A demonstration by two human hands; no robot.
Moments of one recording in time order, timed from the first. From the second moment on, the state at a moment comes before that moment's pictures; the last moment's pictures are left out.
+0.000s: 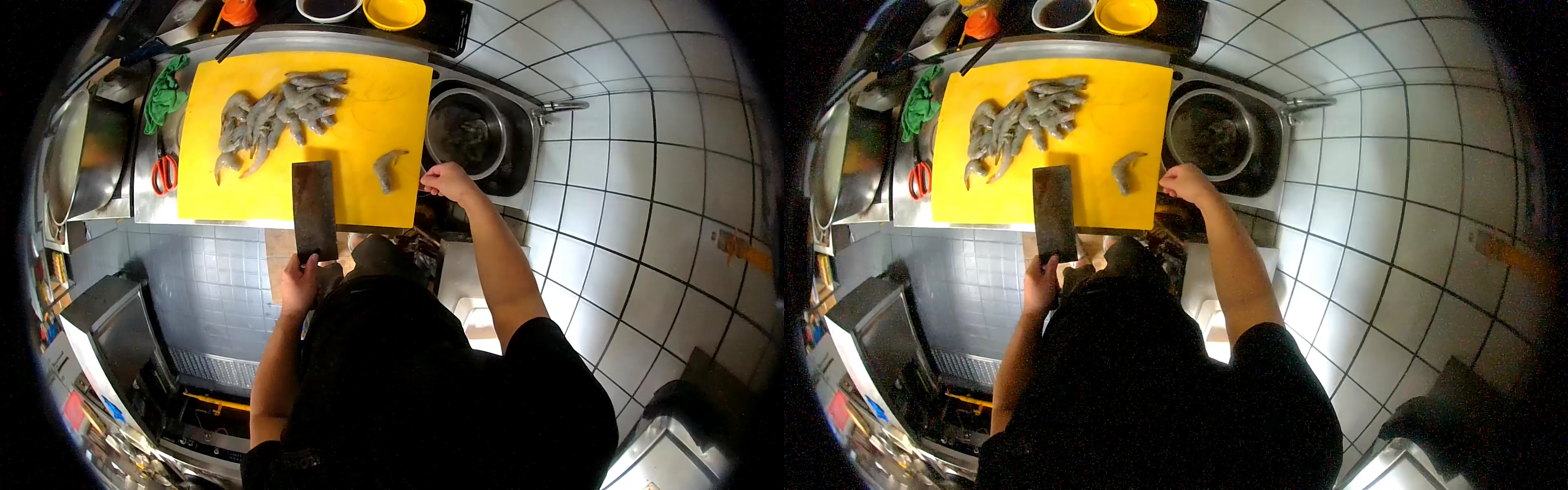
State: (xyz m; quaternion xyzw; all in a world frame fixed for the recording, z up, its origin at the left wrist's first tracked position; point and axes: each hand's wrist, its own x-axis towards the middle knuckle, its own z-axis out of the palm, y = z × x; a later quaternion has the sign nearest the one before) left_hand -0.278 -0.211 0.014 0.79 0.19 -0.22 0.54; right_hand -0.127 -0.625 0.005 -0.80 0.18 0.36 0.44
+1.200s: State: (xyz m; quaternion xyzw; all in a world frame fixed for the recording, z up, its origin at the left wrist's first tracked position) left_hand -0.256 -0.222 0.033 0.78 0.22 -0.26 0.53; right_hand -0.170 -0.601 0.003 -0.83 0.17 0.35 0.40
